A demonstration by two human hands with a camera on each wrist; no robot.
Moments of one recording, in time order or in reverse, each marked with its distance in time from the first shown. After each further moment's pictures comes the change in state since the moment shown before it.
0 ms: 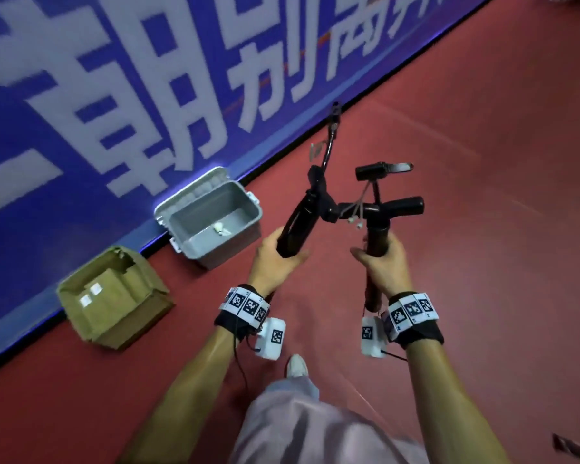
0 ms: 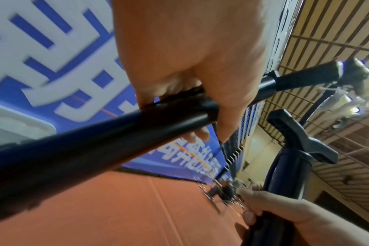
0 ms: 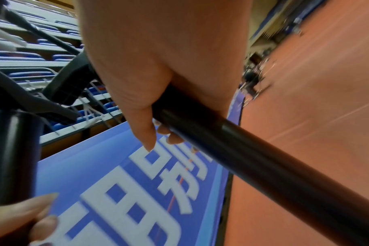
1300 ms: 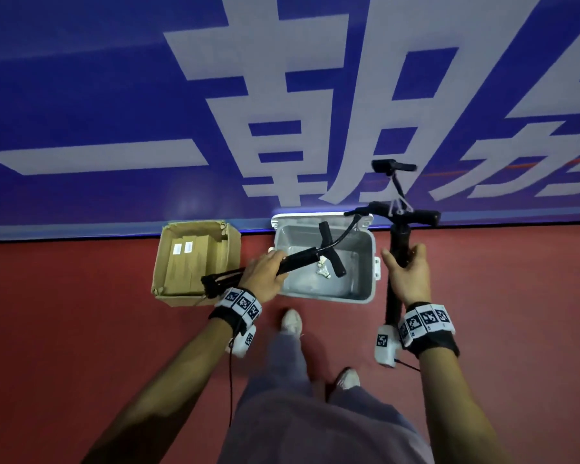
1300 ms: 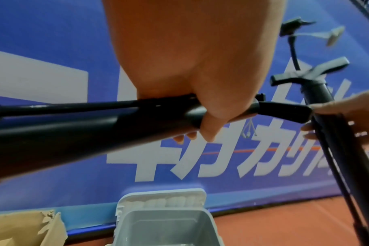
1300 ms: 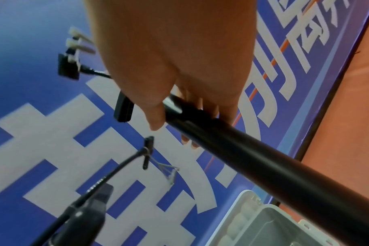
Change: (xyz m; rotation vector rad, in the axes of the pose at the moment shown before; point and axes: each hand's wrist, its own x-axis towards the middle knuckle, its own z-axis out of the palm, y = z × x) left_hand 0.380 -0.220 -0.326 0.652 0.240 -0.491; right_hand 0.492 -0.142 0.488 -0.249 -0.552 -0.029
